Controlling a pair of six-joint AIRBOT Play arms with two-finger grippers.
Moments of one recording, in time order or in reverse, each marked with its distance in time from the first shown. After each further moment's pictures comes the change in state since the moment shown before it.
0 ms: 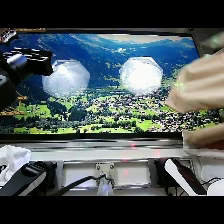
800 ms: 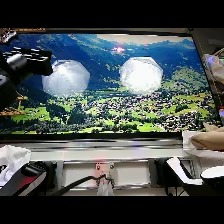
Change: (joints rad) left arm 0.000 0.000 0.000 0.005 0.000 0.000; right arm -0.621 -0.014 0.000 0.124 -0.197 0.259
